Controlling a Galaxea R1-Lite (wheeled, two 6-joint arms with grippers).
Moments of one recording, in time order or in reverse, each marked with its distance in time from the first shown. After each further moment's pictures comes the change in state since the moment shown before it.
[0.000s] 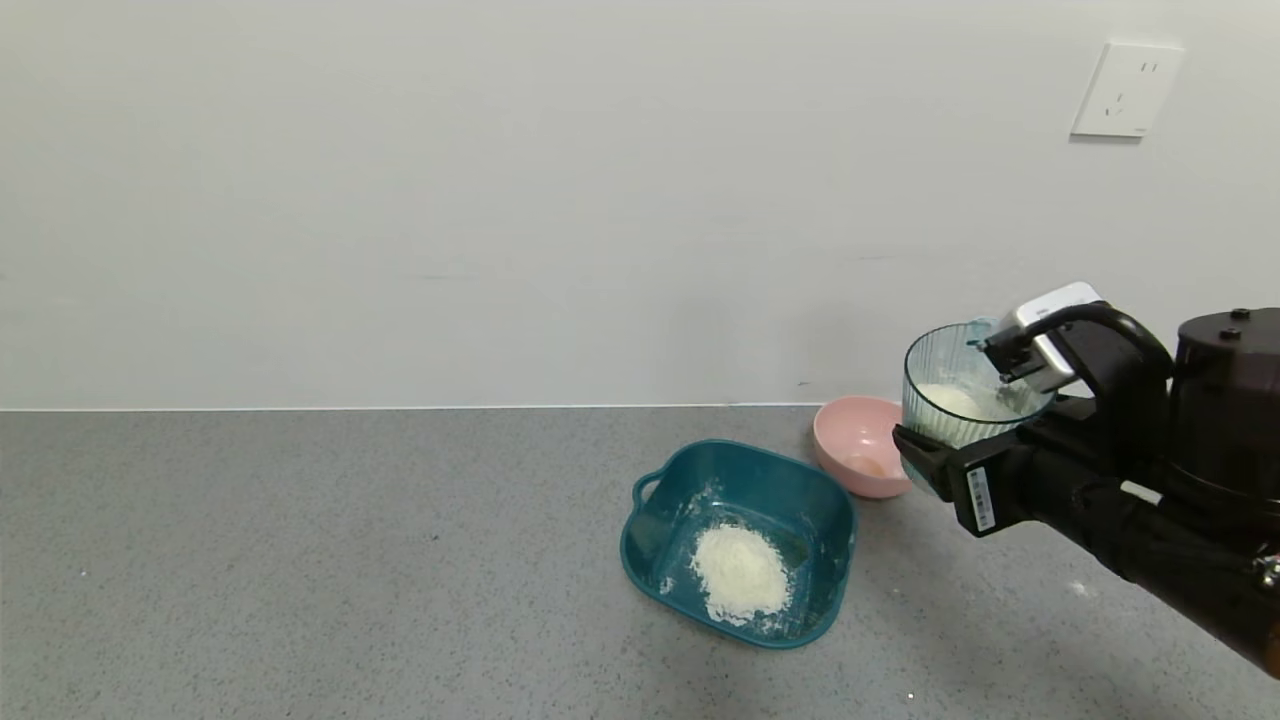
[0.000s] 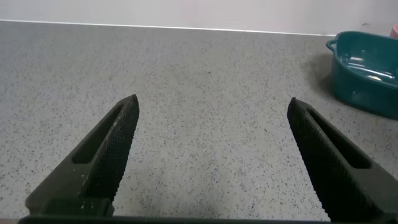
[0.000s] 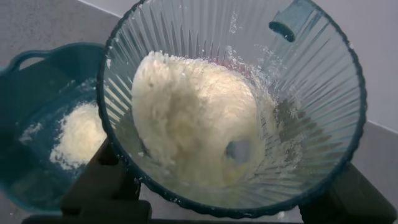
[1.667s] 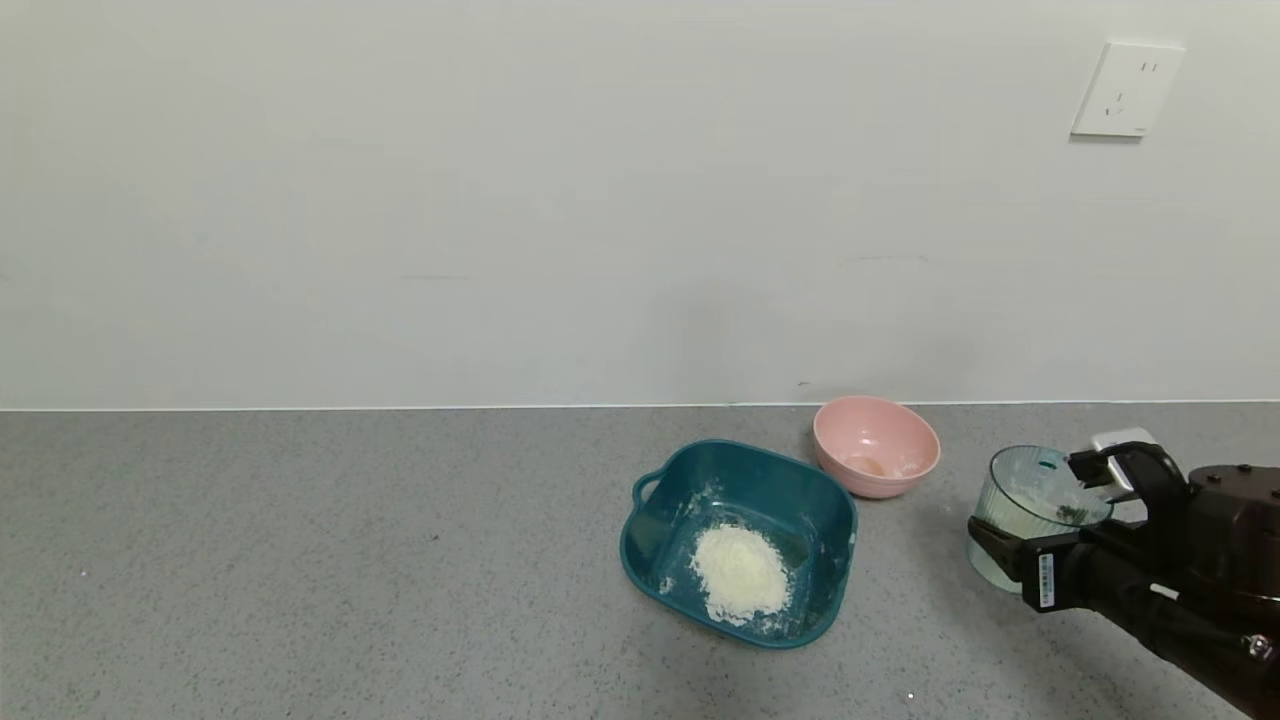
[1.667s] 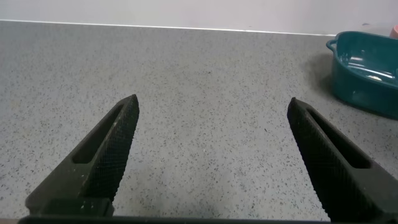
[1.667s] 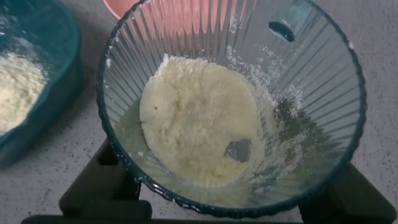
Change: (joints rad) left arm 0.000 0.000 0.000 0.000 0.000 0.000; right arm -0.393 0.157 0.440 -0.477 0.303 0.138
